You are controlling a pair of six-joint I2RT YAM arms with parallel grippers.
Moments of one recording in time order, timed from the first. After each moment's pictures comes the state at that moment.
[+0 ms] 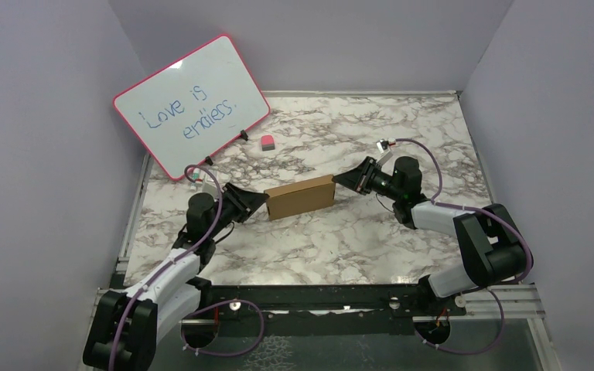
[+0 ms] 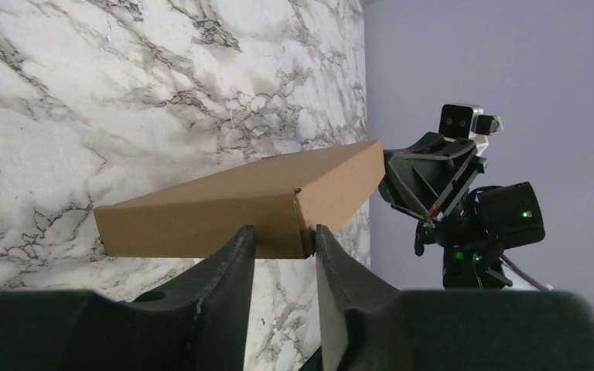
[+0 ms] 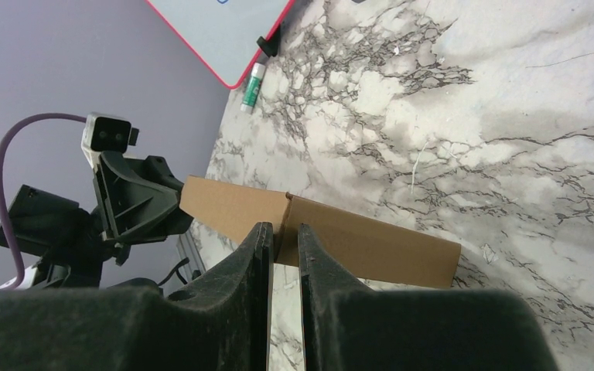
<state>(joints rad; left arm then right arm) -0.27 0.92 0.20 0.47 0.35 -1.12 0.31 1.49 0.52 0.75 -0.59 0.85</state>
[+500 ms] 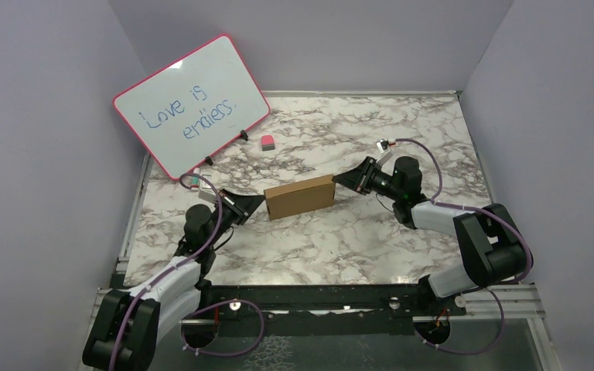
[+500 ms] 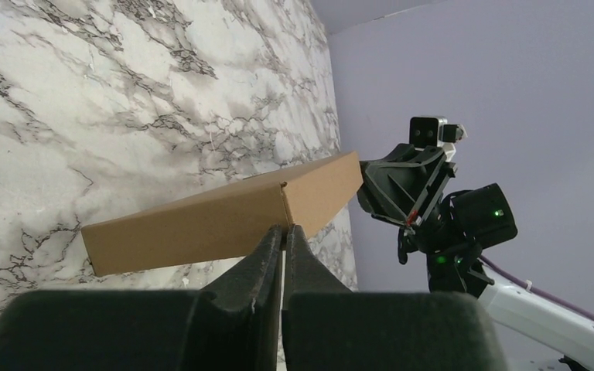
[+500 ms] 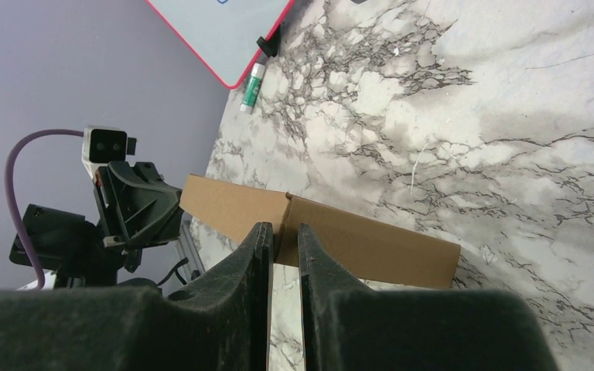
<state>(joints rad) -0.27 0.93 0.08 0.72 0.31 -1.16 0.31 1.49 0.52 0.75 -0.59 0.84</state>
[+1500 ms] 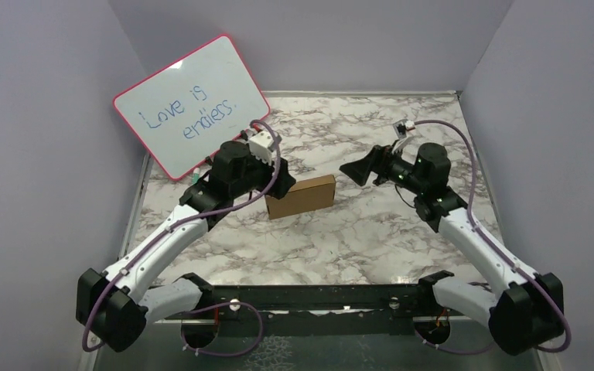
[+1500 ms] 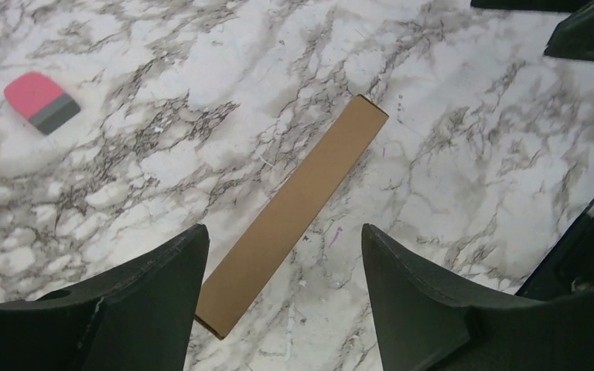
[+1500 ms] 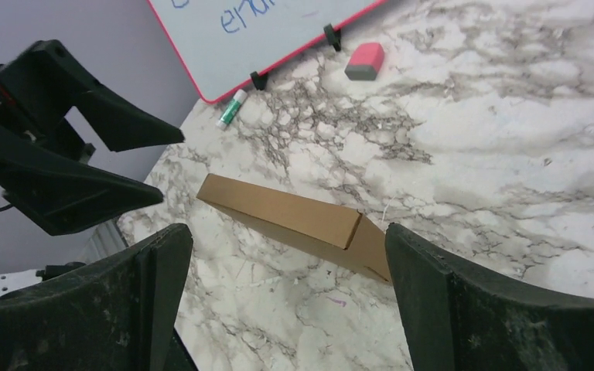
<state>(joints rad) -0.53 1.06 0.87 -0.20 0.22 -0.21 0.31 1.11 0.72 0.19 -0.53 0.50</state>
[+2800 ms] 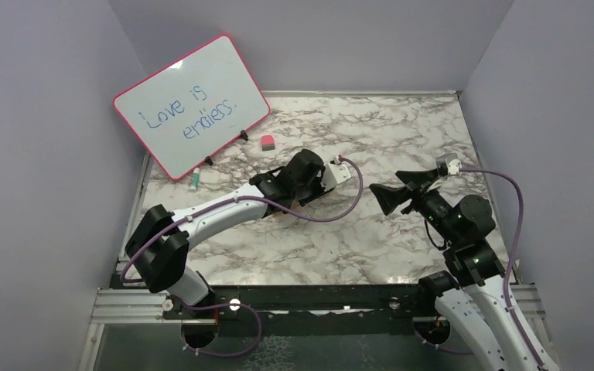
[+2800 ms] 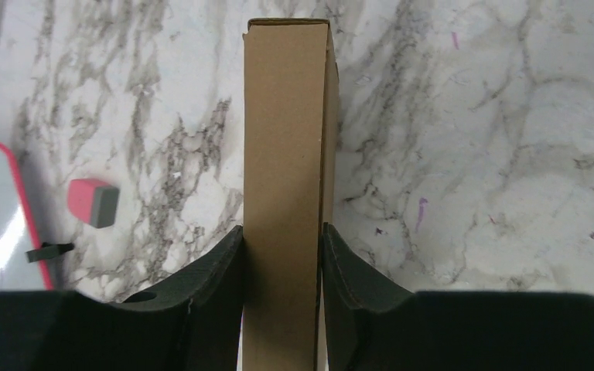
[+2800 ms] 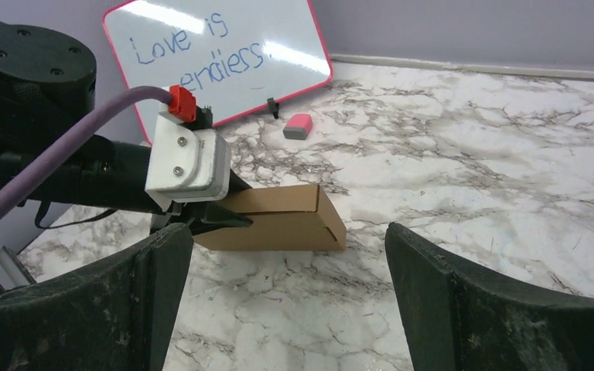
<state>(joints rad) -0.86 1.53 1.12 -0.33 -0.04 0.41 0.31 0.48 0.57 -0.06 -0.29 0.29</state>
